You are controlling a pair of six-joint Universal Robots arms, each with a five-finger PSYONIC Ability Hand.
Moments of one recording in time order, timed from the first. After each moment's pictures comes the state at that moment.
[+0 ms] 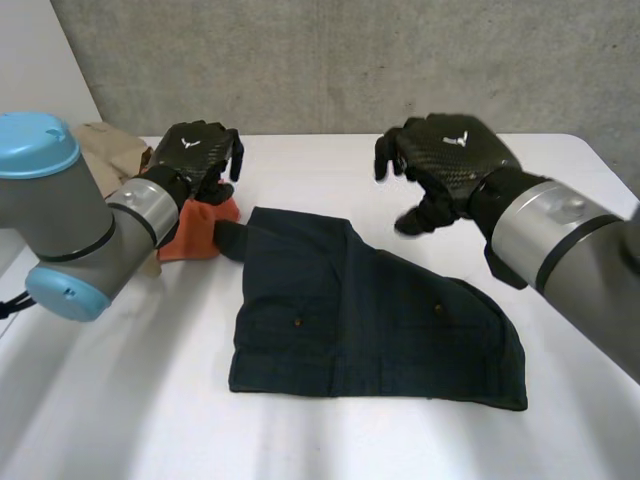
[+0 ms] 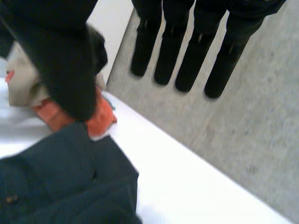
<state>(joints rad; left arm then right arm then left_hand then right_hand) 4.38 -2.08 -1.31 3.36 -1.30 3.33 2.07 -1.40 1.41 0.11 1.34 2.98 0.89 0.93 0.93 0.93 0.76 0.63 0.64 0.65 0.65 0.46</state>
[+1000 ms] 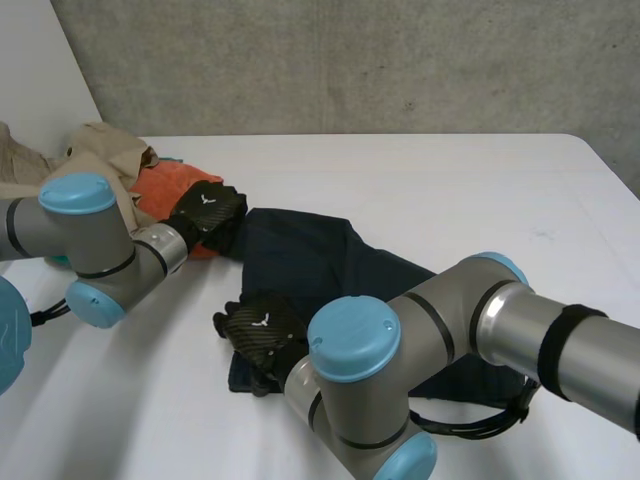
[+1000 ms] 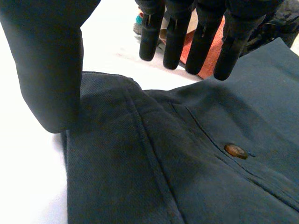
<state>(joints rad) 4.48 -2.48 -1.07 3.36 -1.11 3.55 2.51 -0.72 1.19 -0.17 1.45 2.97 1.16 1.19 1.19 1.20 0.98 0.50 0.50 0.50 0.51 0.33</state>
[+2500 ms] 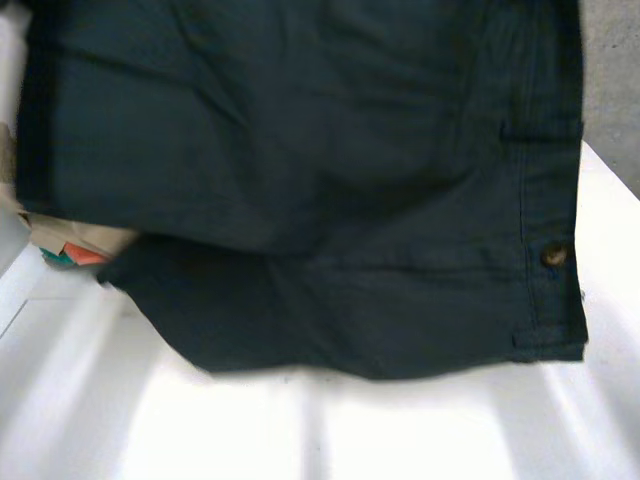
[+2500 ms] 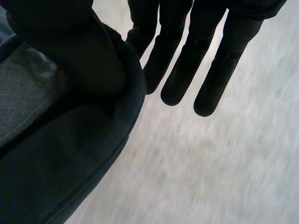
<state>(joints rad) 4.33 -1.64 -1.10 3.34 -1.48 3.28 1.90 -1.59 1.18 0.04 1.48 3.13 1.16 1.20 1.19 1.20 0.98 1.10 1.18 1.19 1.20 1.00</state>
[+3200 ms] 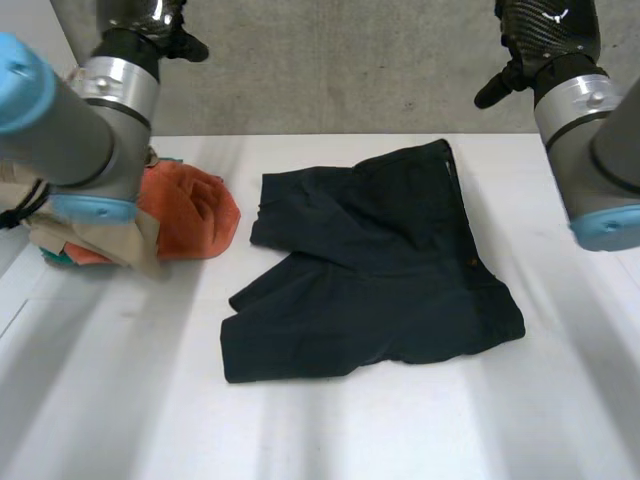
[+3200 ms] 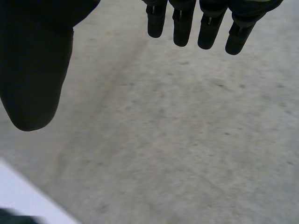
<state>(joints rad) 4.34 -2.06 -1.05 3.62 -1.51 3.30 1.89 -1.13 1.09 -0.26 1.50 2.93 0.48 0.46 0.45 0.45 0.28 0.23 0.22 0.21 0.21 0.05</state>
